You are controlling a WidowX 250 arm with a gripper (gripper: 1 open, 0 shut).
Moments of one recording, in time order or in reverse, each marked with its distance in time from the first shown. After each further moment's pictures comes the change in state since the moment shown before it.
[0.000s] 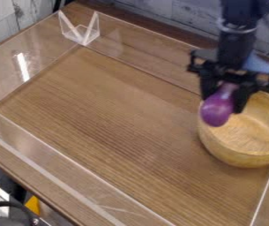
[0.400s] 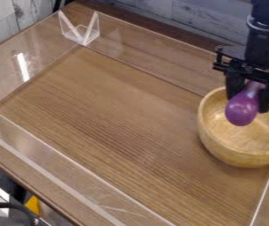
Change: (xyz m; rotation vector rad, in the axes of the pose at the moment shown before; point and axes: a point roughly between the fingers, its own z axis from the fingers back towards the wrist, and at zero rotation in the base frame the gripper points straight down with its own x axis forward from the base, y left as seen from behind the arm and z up) arm 0.015 -0.018 0.000 -0.015 -0.045 -0.042
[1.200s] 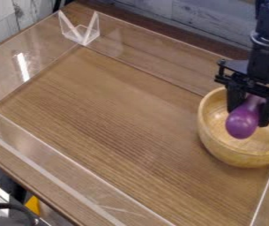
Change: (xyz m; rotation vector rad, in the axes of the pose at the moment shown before) arm -0.007 -0.006 -0.016 0.016 0.060 -0.021
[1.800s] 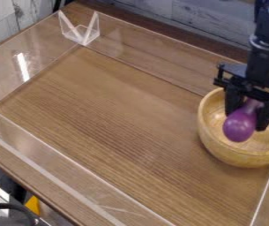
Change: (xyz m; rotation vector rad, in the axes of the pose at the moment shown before) arm -0.001 0.001 -0.010 0.006 0.031 -0.016
